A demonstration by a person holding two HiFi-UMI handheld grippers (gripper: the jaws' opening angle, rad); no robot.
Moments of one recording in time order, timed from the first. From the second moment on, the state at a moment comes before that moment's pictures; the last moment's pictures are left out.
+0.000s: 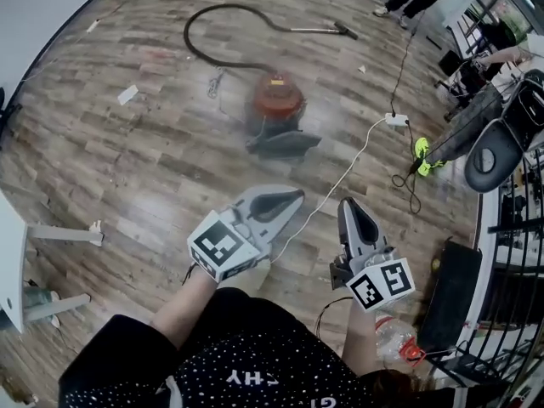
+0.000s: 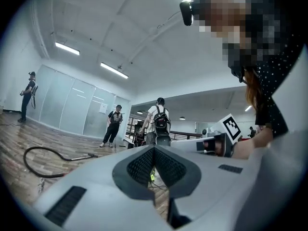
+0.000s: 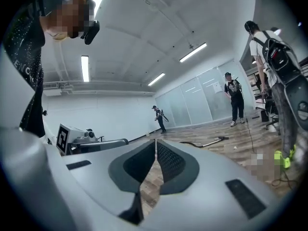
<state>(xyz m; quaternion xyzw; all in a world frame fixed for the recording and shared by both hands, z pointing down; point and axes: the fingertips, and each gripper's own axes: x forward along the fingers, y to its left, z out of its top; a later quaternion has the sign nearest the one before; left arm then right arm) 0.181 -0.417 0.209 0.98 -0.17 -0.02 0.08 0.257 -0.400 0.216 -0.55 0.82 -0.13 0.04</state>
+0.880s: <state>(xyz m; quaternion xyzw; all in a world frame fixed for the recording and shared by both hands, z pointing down) 0.253 -0.666 0.416 0.97 -0.23 0.02 0.10 0.345 -0.660 0.423 -0.50 0.85 -0.17 -0.02</state>
